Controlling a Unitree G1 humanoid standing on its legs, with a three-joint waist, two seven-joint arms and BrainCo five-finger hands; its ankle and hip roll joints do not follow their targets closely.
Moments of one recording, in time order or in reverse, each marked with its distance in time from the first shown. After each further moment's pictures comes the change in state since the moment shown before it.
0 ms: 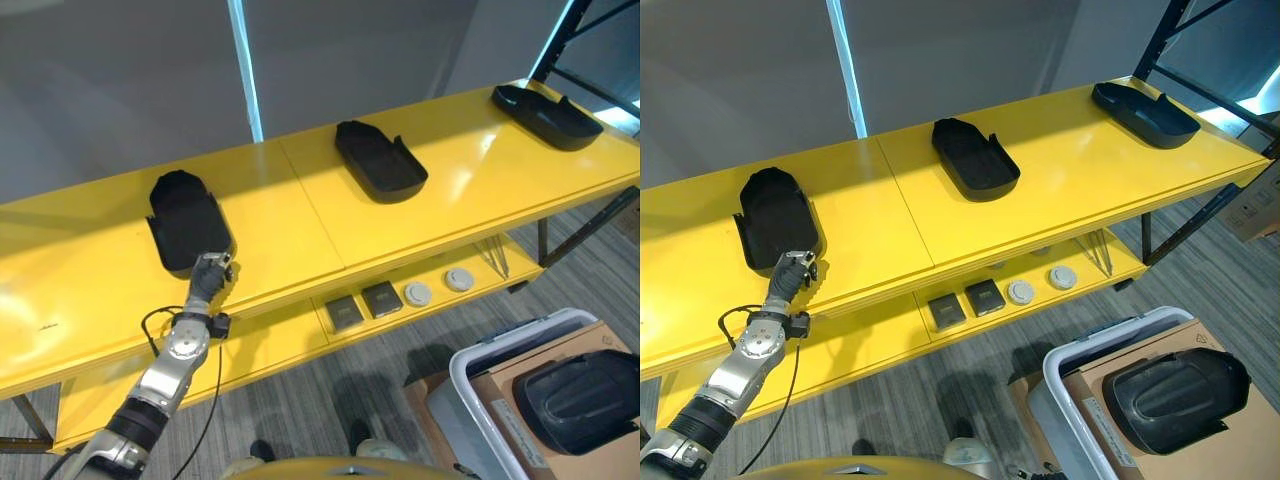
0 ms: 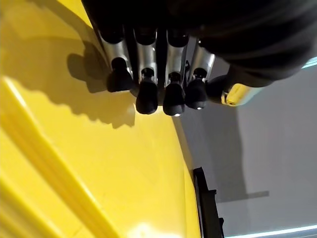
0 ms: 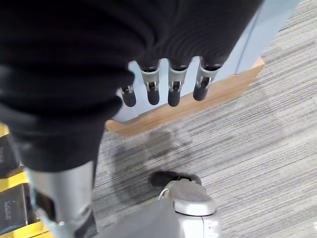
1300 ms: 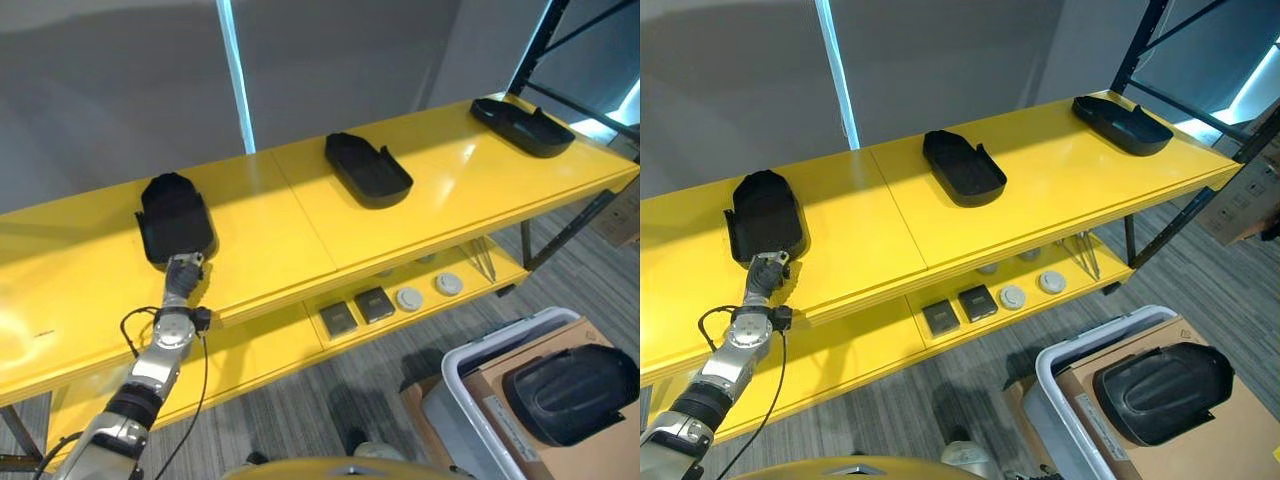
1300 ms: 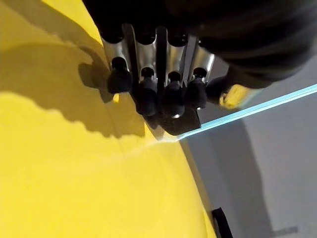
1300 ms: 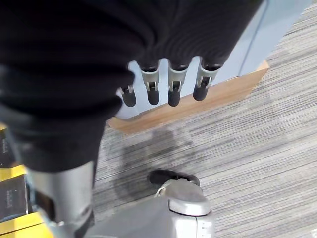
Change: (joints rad) left arm -0.085 -0.005 0.077 0.238 0.023 -0.035 0.034; right arm -0.001 -0.006 0.021 -0.008 -0.053 0.021 0.022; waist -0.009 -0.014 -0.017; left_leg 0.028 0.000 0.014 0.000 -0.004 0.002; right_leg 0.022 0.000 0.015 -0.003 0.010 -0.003
